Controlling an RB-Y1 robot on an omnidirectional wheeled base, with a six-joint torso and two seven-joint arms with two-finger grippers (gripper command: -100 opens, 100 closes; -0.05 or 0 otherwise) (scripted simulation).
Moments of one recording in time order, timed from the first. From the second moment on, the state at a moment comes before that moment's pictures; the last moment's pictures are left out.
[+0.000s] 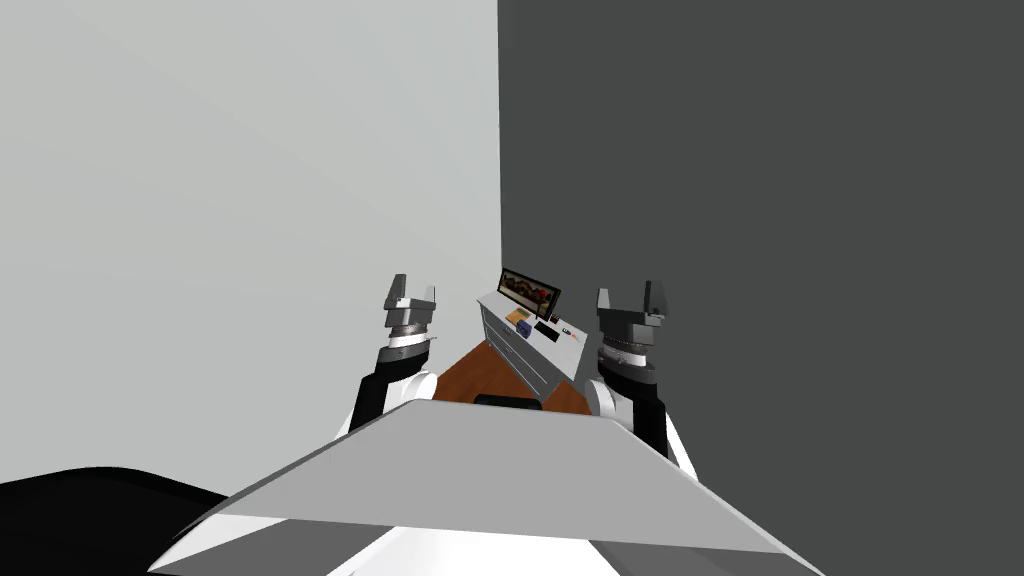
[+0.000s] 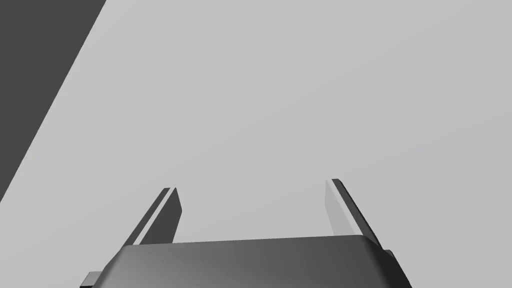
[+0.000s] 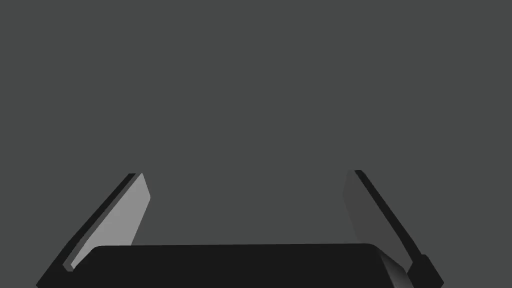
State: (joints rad) left arm 0.54 -0.01 -0.03 -2.40 0.11 -0.43 -0.04; right arm 0.48 0.00 -0.01 -2.38 0.07 -0.55 -0.10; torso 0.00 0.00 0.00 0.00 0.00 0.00
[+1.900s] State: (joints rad) left arm 0.54 -0.01 -0.03 -2.40 0.11 -0.43 -0.04; right arm 0.70 -0.44 -0.27 -1.92 0.18 -0.66 -0.21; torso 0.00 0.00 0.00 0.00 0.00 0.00
